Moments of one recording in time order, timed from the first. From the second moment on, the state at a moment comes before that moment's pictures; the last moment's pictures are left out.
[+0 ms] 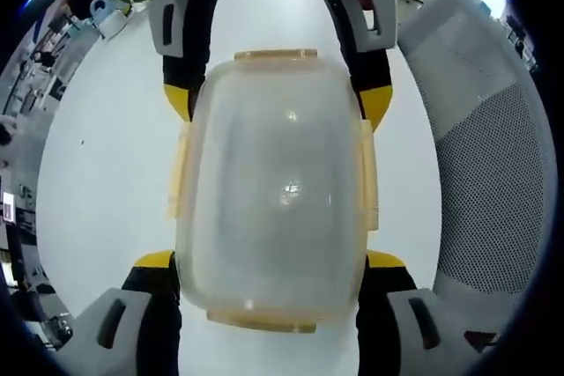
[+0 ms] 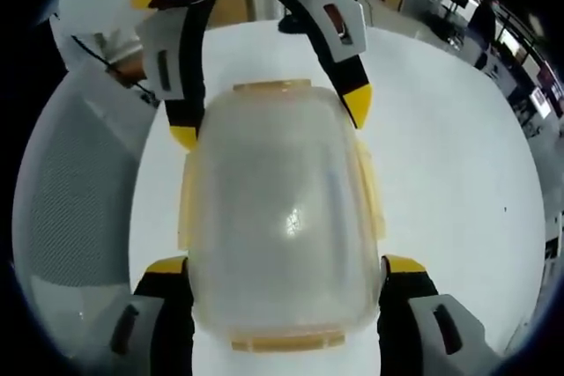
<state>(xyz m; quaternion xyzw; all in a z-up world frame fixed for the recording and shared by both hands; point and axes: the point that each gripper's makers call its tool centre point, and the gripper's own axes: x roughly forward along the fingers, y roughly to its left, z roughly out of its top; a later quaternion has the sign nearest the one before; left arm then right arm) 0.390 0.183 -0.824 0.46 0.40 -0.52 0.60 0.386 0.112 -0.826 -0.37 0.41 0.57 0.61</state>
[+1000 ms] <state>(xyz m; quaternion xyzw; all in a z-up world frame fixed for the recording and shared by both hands) 0.428 0.181 -0.823 0.46 0.40 -0.52 0.59 0.424 0.111 -0.825 -0.37 0.41 0.56 0.62</state>
